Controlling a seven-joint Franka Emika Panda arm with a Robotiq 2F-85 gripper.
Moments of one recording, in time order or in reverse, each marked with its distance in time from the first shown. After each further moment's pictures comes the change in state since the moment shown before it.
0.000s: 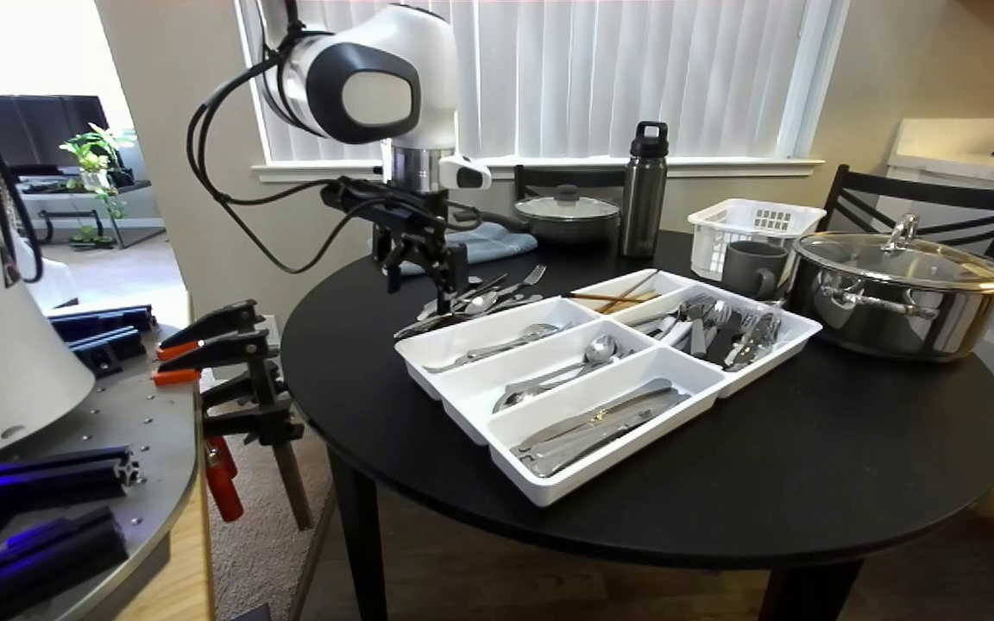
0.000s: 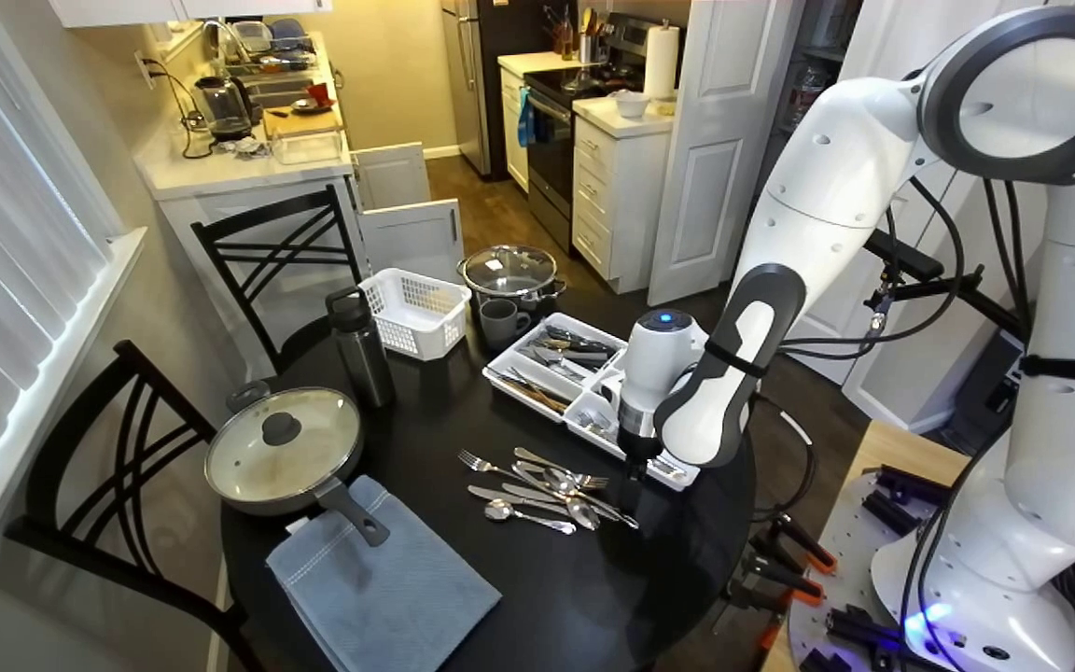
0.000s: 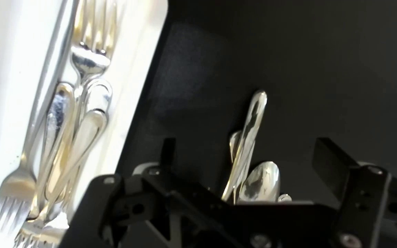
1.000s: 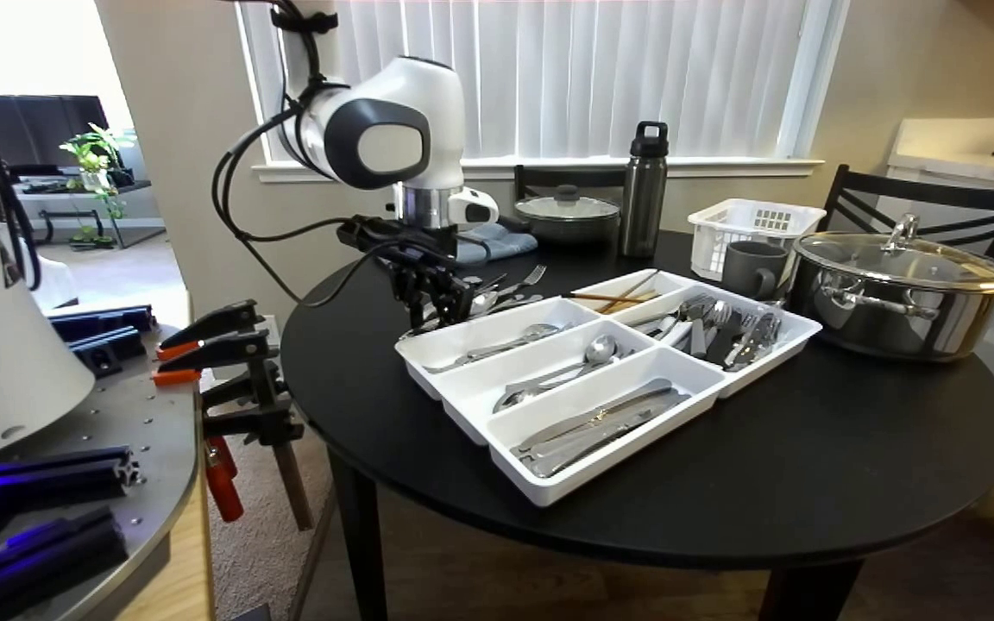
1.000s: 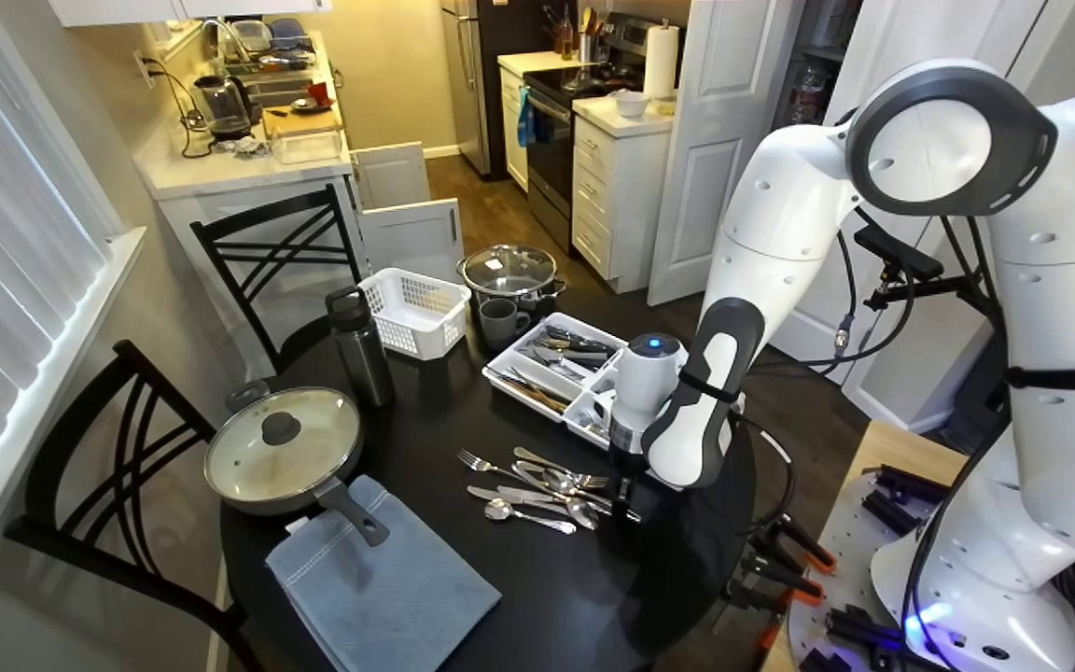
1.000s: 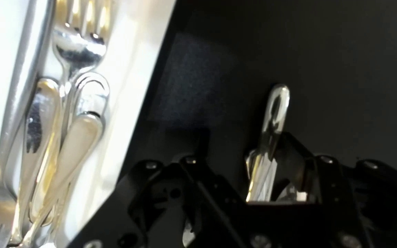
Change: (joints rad) arm 0.125 0.154 -0.122 0.083 -0.002 0.101 0.007
